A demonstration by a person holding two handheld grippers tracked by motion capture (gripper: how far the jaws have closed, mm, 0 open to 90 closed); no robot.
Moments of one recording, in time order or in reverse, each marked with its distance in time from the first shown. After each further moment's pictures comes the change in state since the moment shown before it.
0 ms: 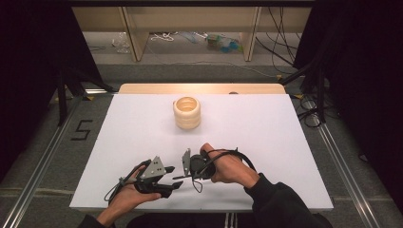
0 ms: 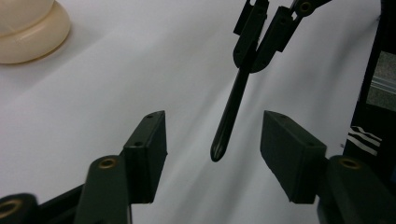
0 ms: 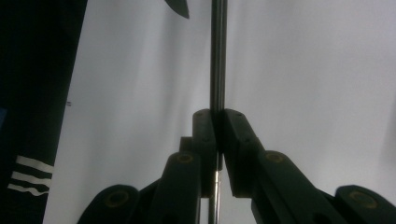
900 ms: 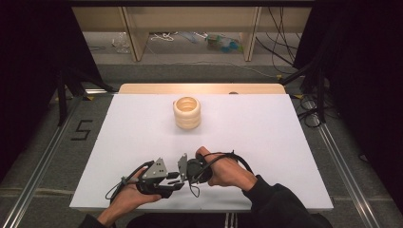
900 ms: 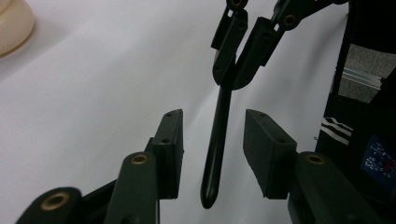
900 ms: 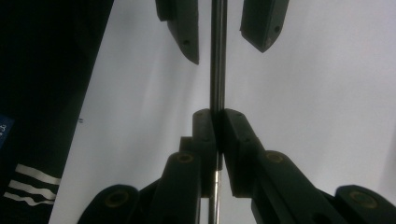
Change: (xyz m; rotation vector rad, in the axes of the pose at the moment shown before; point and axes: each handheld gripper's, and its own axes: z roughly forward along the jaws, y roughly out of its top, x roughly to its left) left arm -0.002 0.001 0.002 0.034 -0.068 0.020; right arm 0.006 0.010 0.002 -0.045 0.006 -0.082
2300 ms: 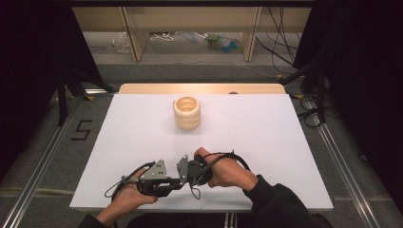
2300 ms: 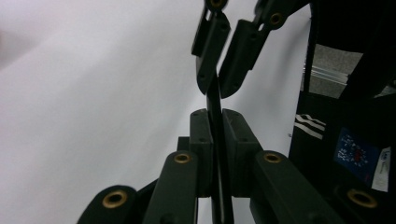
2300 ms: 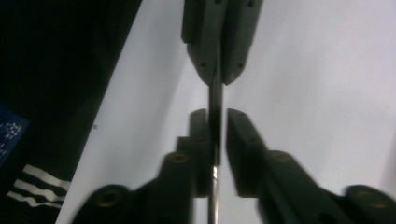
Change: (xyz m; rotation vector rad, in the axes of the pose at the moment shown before) left arm 0.001 -0.001 -0.001 -0.018 -0.107 0.040; right arm 0.002 0.002 -0.005 -0.081 0.016 -0.063
